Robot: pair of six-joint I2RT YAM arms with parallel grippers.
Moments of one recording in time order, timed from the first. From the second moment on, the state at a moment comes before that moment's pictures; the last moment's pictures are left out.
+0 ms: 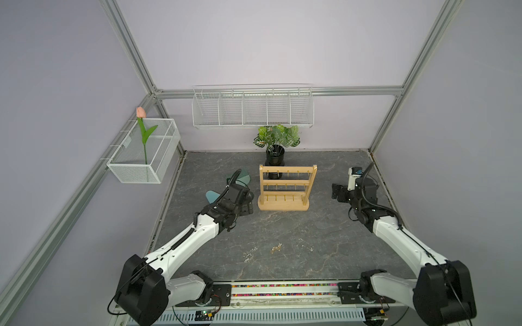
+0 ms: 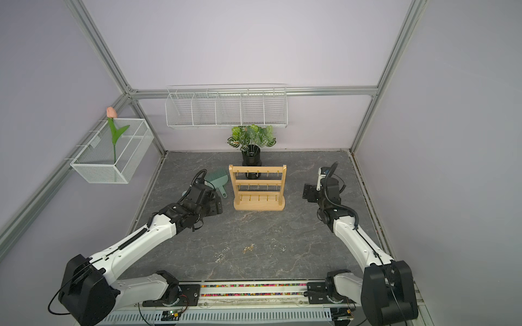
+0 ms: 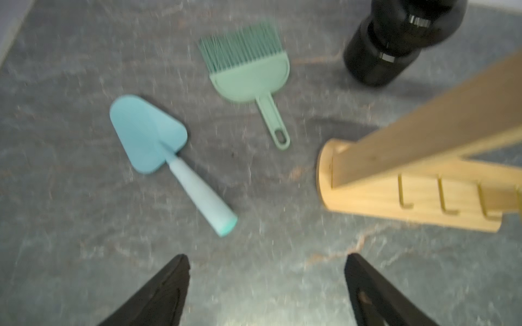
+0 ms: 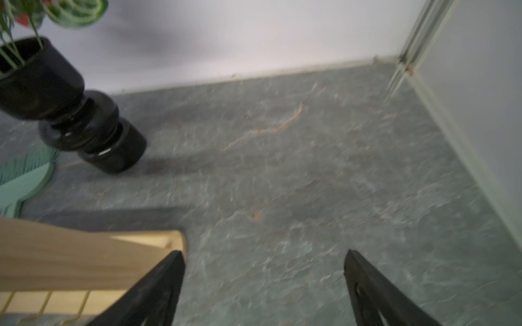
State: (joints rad) left arm -0.63 1.21 0.86 -0.59 -0.32 -0.57; right arm 0.21 1.22 0.73 -0.12 0.09 0.22
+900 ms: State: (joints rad) left arm -0.80 1.22 0.63 -0.75 -0.10 -0.87; right arm 0.38 1.22 0.66 -0.51 0.02 0.38
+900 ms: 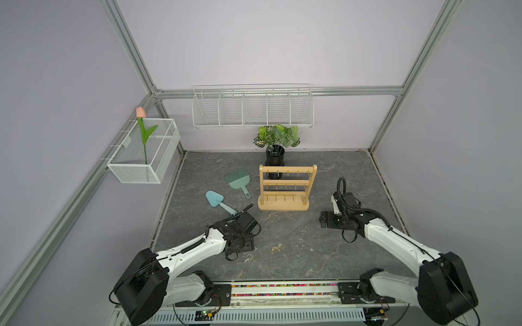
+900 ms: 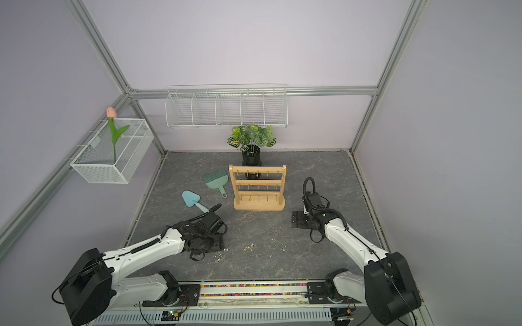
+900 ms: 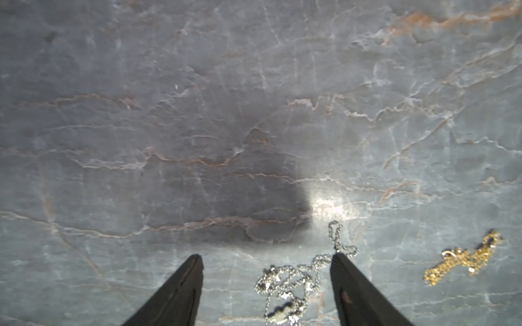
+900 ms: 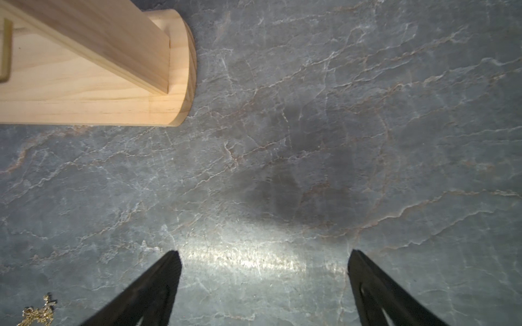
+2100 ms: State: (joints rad) left arm -0.88 1.21 0.55 -0.71 -0.07 -0.94; right arm 0.42 1.27 0.68 -0.50 0.02 0.40
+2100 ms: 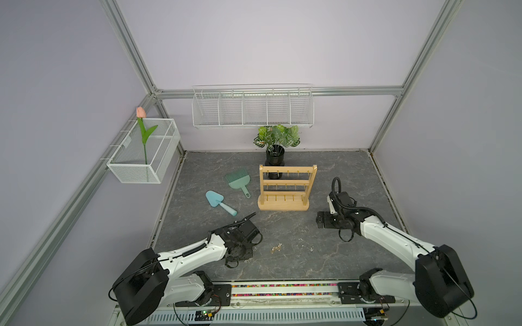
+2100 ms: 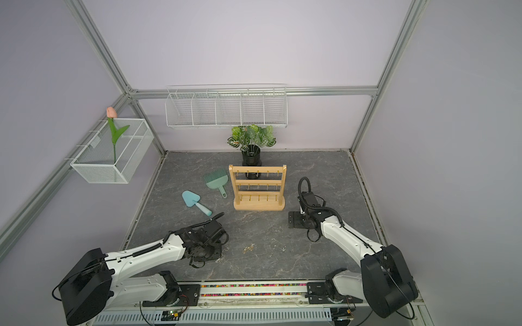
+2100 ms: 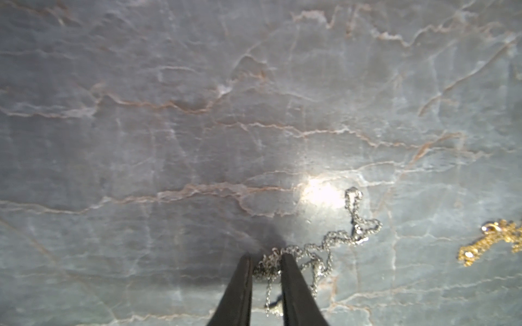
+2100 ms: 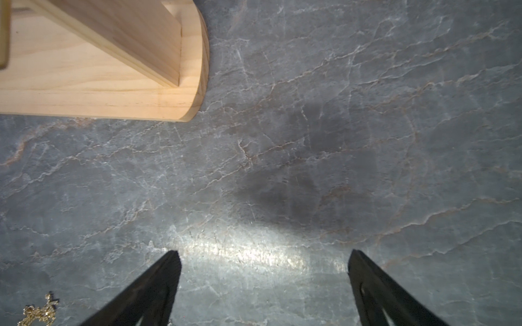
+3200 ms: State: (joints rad) left arm -0.89 1.16 0.58 -0.78 -0.08 -0.94; right arm 0.44 1.29 0.69 -0.49 0.02 0.40
